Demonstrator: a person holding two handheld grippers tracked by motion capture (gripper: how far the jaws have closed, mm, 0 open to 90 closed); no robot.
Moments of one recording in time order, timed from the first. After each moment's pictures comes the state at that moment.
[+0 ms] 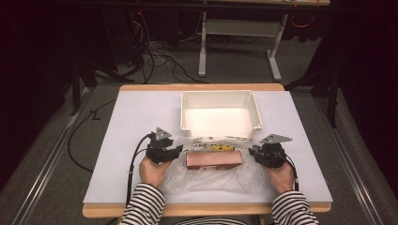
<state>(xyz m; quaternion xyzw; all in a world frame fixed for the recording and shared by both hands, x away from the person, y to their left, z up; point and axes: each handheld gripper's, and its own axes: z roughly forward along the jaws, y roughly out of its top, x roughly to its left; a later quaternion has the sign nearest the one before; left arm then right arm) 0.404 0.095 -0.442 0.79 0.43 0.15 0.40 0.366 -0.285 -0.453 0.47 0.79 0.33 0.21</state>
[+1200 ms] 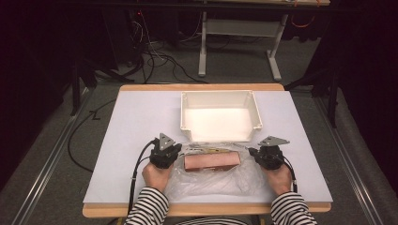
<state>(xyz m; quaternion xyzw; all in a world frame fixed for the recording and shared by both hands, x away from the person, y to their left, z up) 0.387 0.088 -0.466 0.79 0.41 0.19 0.41 0.364 -0.281 -0.466 0.46 0.79 0.33 0.21</state>
